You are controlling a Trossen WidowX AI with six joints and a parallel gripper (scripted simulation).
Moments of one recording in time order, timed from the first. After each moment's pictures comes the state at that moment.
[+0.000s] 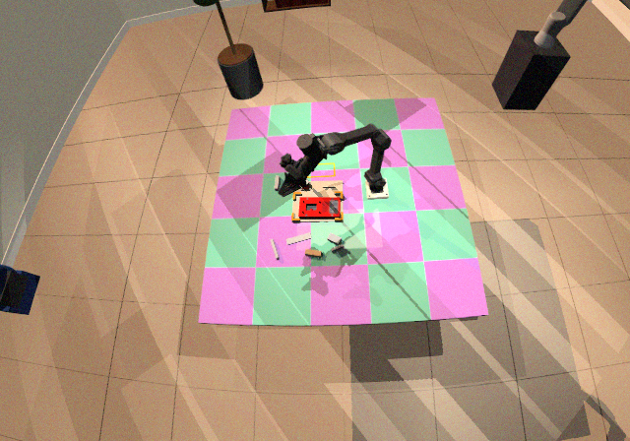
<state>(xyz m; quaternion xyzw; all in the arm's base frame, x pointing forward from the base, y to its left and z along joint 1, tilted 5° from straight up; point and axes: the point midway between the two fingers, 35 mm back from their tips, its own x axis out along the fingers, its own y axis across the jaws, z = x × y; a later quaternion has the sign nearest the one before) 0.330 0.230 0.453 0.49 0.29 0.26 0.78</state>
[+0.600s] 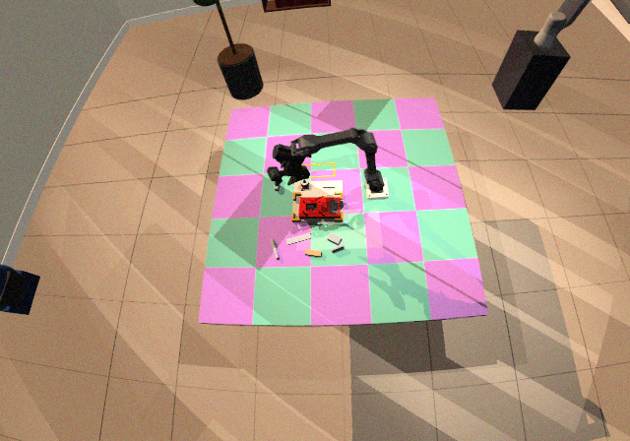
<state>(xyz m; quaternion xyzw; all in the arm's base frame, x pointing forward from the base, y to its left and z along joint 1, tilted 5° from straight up) 0.399 0.078 0.267 0.54 0.42 -0.17 0.71</state>
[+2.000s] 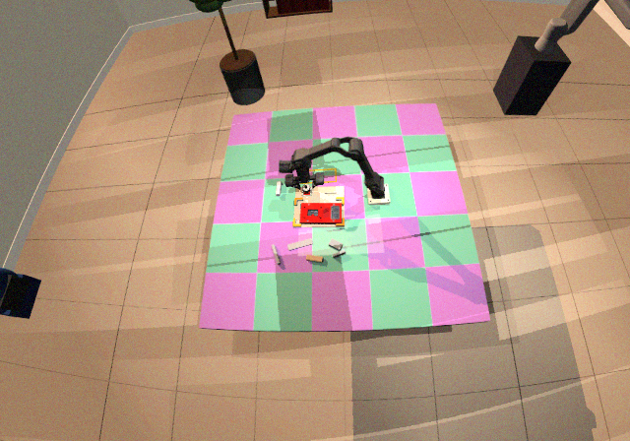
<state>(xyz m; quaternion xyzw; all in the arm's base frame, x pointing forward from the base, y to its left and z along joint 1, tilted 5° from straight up) 0.355 -0.032 0.092 0.52 0.47 -0.47 0.53</state>
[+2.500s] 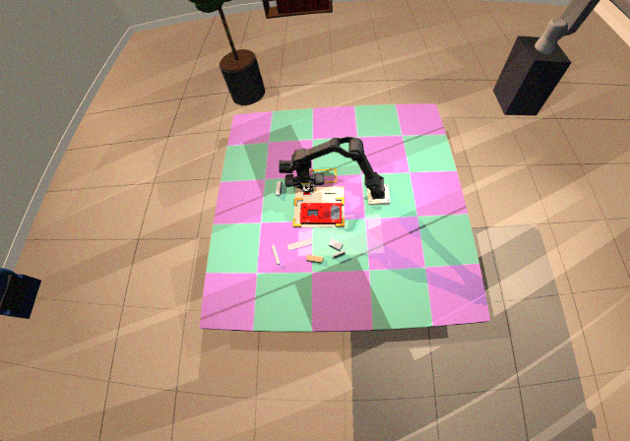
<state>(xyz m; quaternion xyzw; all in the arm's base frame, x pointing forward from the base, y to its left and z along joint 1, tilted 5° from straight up) 0.356 -0.032 0.091 0.52 0.47 -0.47 0.53</state>
